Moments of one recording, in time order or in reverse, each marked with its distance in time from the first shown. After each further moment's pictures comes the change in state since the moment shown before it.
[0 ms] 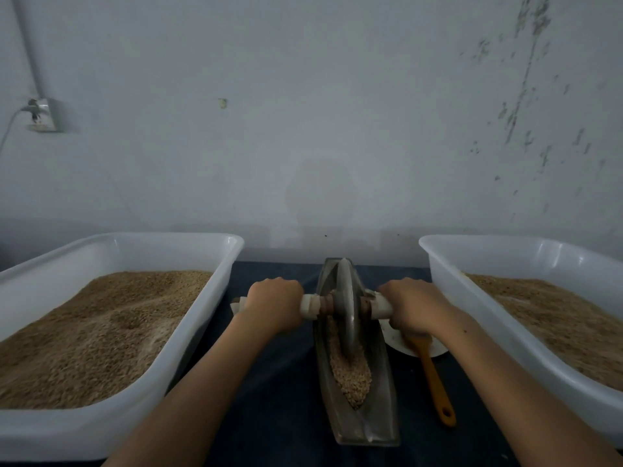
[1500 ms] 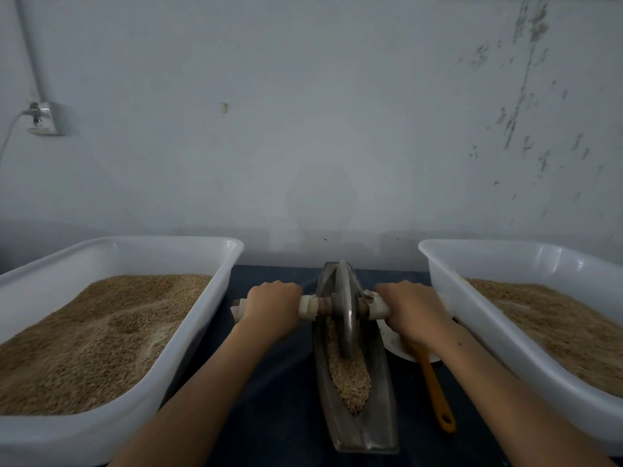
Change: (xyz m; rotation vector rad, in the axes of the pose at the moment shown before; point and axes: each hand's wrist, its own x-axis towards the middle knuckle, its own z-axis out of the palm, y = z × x) left_hand 0.001 0.001 0.006 0.012 0.129 -0.024; right_hand 0.001 -0.003 0.008 0.011 0.183 0.020
